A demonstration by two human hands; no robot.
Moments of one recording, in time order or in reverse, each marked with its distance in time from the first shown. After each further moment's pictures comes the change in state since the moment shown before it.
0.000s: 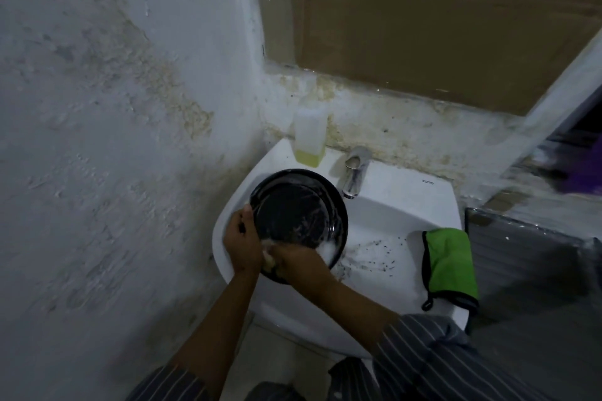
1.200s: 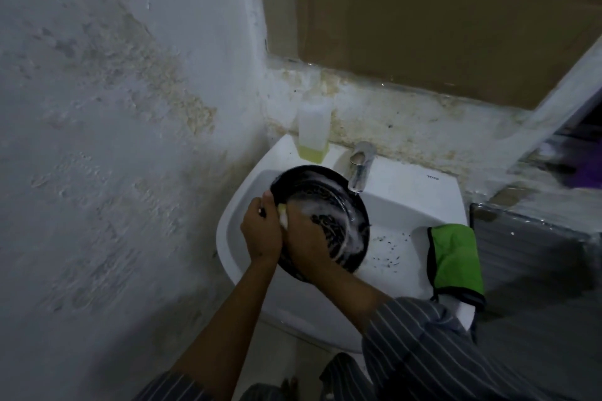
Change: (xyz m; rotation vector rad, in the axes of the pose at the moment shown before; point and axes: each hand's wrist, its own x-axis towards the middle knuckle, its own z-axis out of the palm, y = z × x) left_hand -0.005 0.042 0.015 0.143 -0.110 -0.031; right_hand 0.032 -0.011 -0.011 -0.061 0.329 0.202
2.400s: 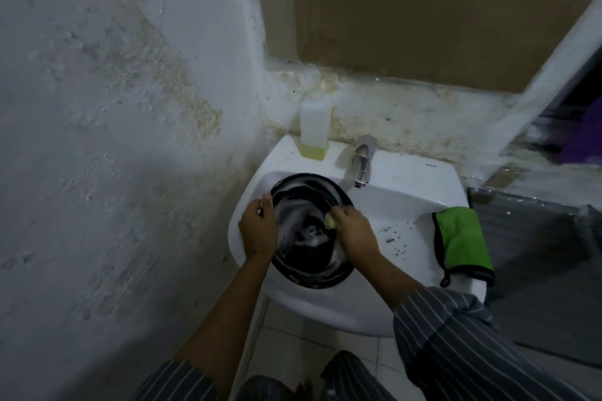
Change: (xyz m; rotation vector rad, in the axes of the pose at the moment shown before) left_hand 0.024 -0.024 -0.026 0.060 -0.126 0.044; right_hand -0.016 0.062 -0.018 -0.222 0.029 0.185
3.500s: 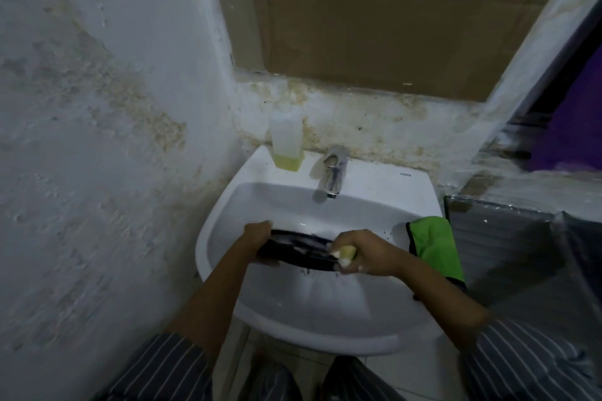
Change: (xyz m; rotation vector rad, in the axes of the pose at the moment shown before) left_hand 0.022 0.000 0.049 0.131 -0.623 -0.675; right_hand -0.019 0.076 -0.068 0.370 -0.439 -0.302
